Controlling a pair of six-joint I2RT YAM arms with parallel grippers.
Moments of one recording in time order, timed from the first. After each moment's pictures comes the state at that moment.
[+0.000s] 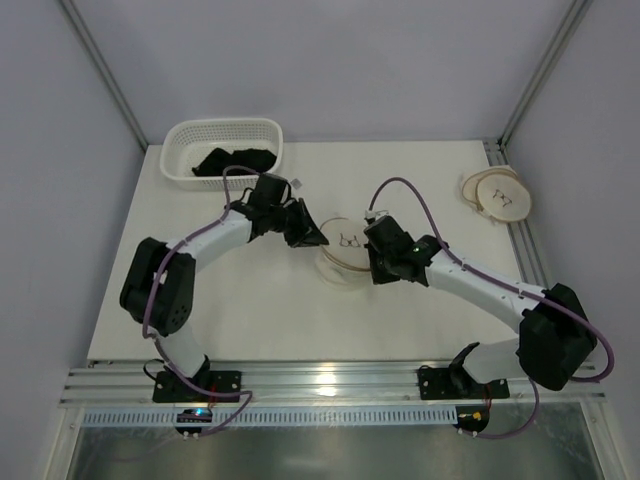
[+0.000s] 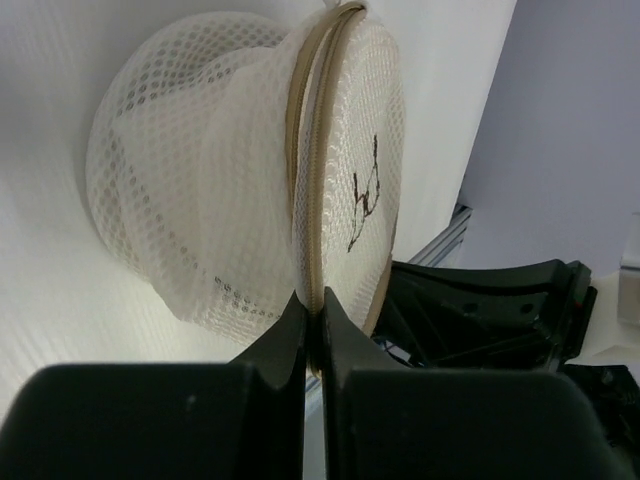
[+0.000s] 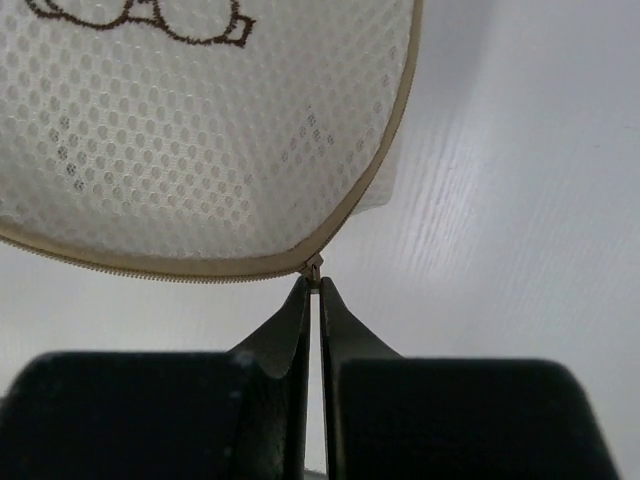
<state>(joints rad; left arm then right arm) -0.47 1.71 1.15 -0.27 0.56 -0.90 0.71 1.34 0.91 -0.59 0.16 0.43</state>
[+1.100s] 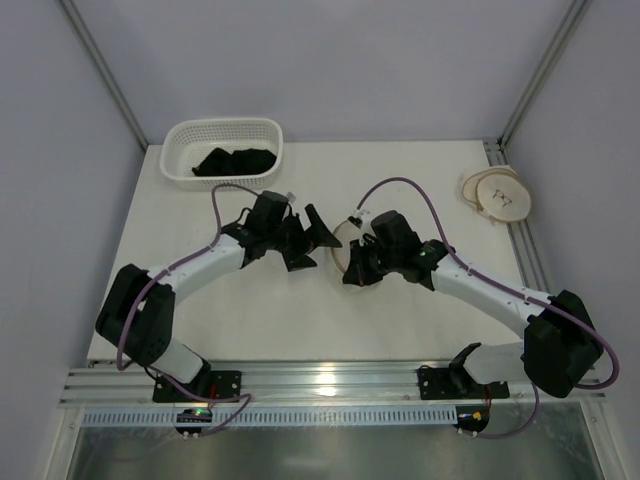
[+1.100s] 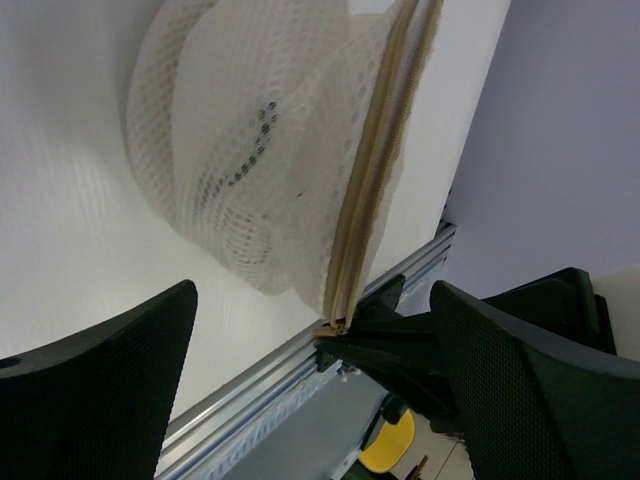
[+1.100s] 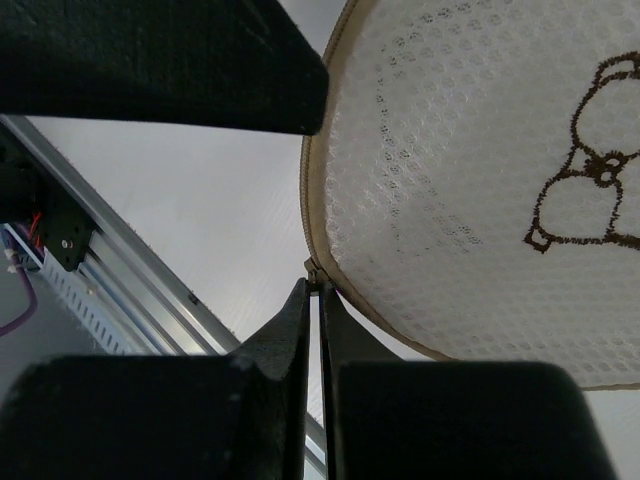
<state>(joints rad) -0.56 1.53 0.99 -0.23 0.41 -1.03 0.67 1.31 0.86 -0.35 -0.31 0.37</state>
